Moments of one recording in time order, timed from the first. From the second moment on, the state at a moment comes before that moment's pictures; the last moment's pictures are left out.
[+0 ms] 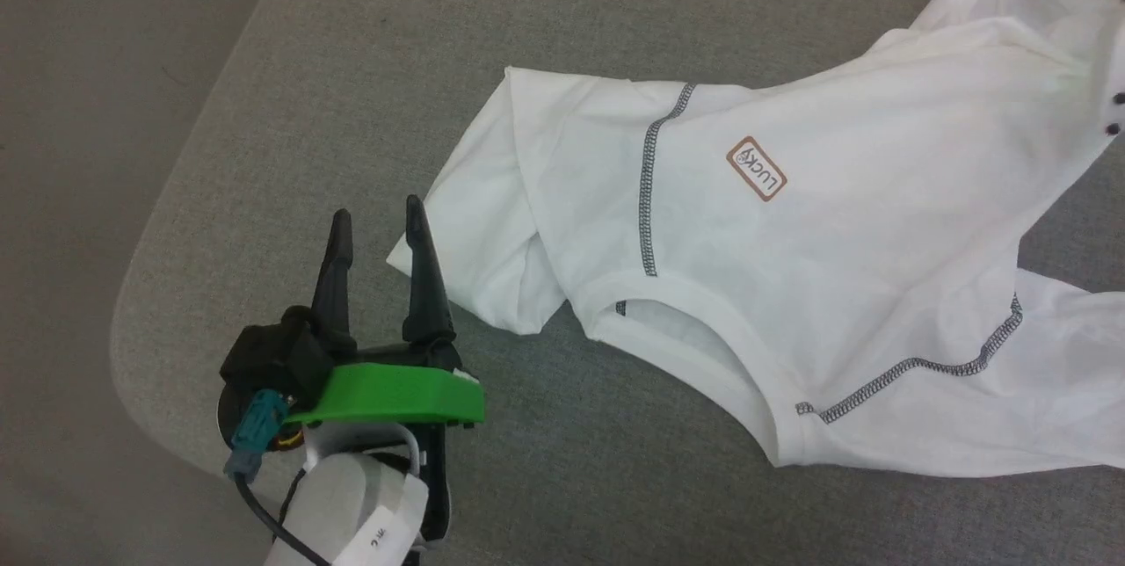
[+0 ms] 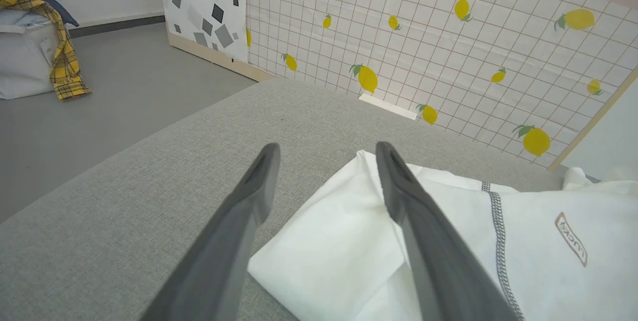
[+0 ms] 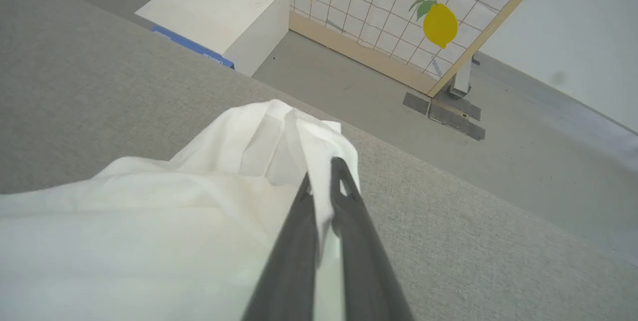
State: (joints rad) left arm -0.17 0.05 -0.26 -0.07 -0.39 0.24 -0.26; right arm -0.92 -0.41 -0.02 0.64 0.04 0.13 0.43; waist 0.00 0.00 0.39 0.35
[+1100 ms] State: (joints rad) left arm -0.09 0.05 -0.15 -0.01 -0.31 0.17 -0.26; right arm 0.04 -0.05 -0.23 -0.01 0.22 0.13 0.37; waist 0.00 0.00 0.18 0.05
